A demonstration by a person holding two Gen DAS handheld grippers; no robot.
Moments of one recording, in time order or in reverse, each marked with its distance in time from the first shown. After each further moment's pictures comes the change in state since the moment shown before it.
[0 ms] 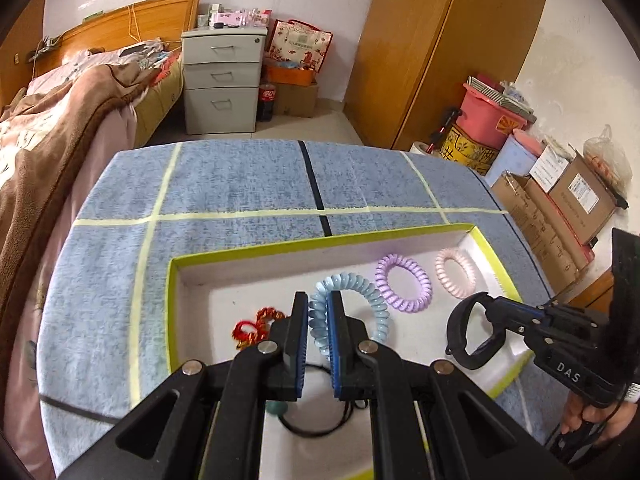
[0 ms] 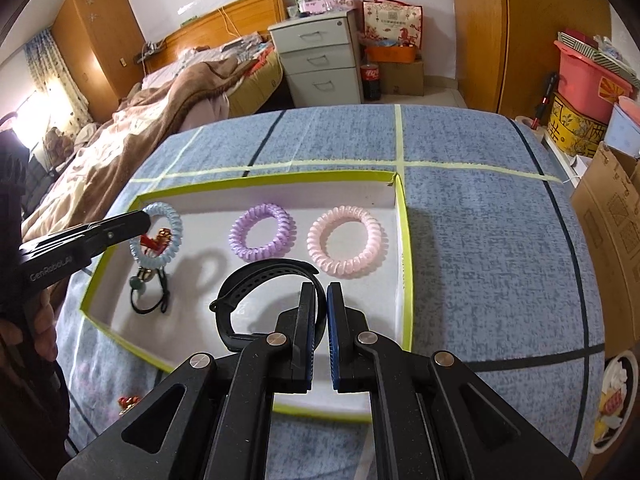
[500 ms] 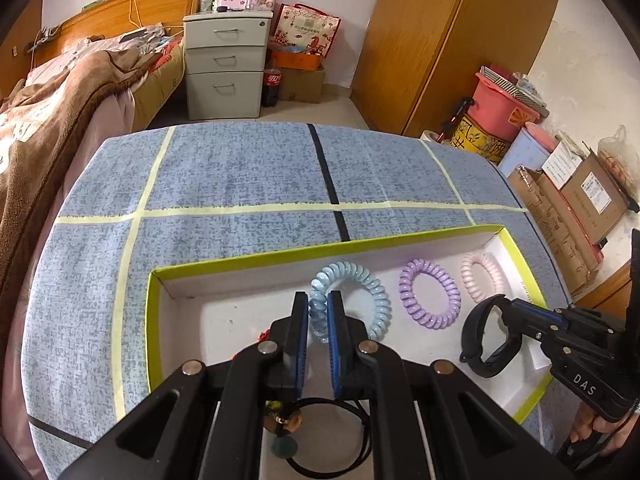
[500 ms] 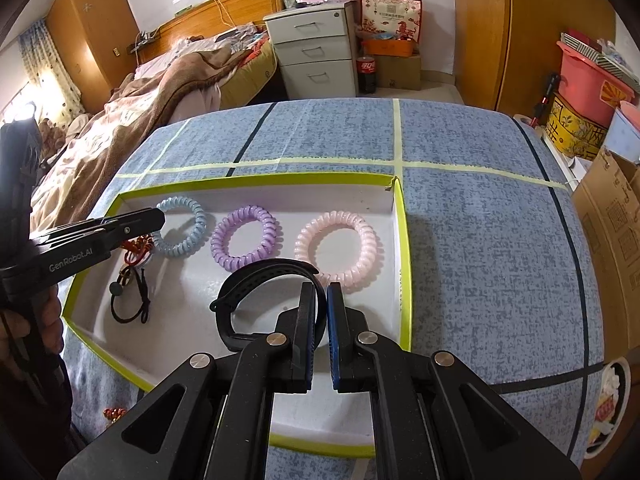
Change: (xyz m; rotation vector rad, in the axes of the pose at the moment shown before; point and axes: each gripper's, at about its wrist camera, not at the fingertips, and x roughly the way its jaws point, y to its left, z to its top) left arm 0.029 0.004 0.008 -0.014 0.054 0.019; right arm 0.013 -0.003 0.009 -0.012 0.029 -0.024
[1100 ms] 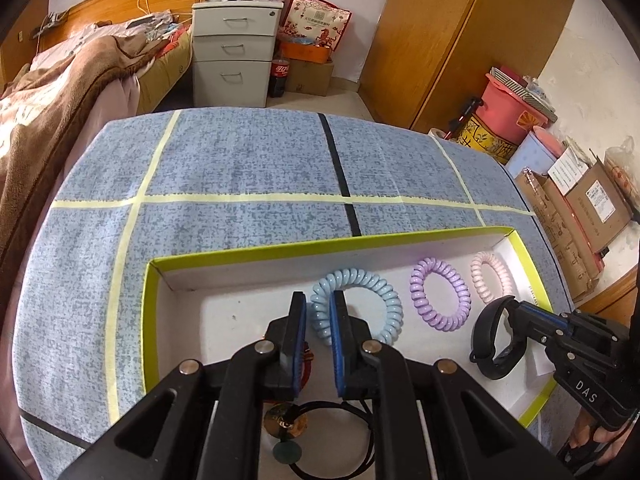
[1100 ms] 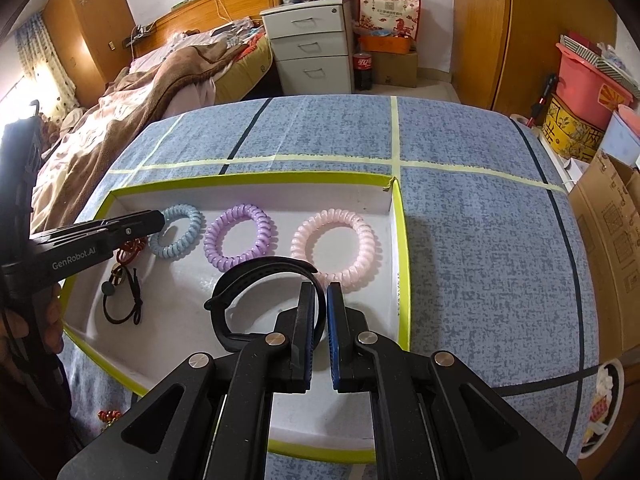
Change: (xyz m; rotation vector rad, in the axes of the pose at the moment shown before) left arm 0.007 0.006 0.000 -0.034 0.024 0.006; right arm 0.002 0.003 0.003 -0.014 0.014 -0.038
